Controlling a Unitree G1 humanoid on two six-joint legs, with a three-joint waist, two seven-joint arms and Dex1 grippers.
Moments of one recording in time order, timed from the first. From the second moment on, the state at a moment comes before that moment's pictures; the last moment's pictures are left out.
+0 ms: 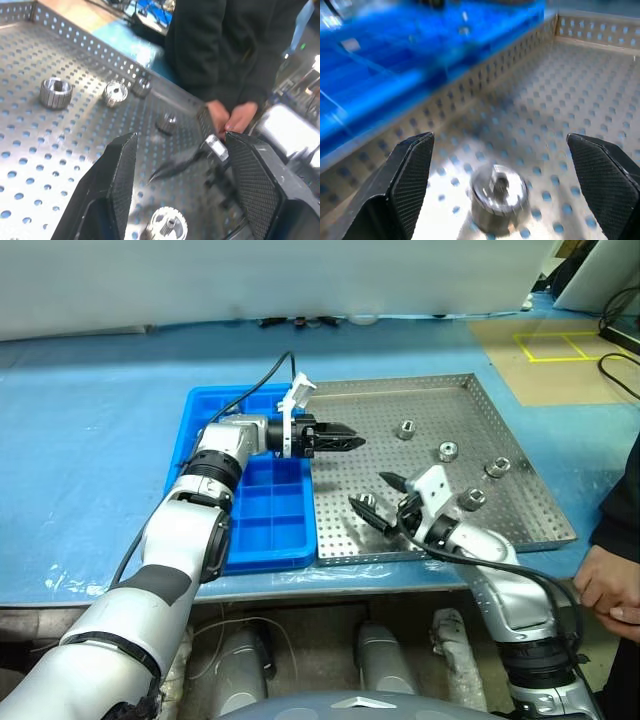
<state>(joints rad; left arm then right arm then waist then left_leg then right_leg) -1.18 0.16 0.03 1.07 -0.23 0.41 -1.36 -0.11 -0.40 0.02 -0.39 0.34 0.46 0.60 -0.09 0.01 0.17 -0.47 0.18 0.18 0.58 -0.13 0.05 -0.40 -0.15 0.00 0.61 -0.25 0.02</state>
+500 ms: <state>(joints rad) -1.06 0.07 -0.25 0.92 -0.04 0.00 -1.45 0.09 -0.41 -0.33 -0.75 0.59 0.67 0.39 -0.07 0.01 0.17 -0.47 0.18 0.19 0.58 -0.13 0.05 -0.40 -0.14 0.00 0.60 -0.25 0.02</state>
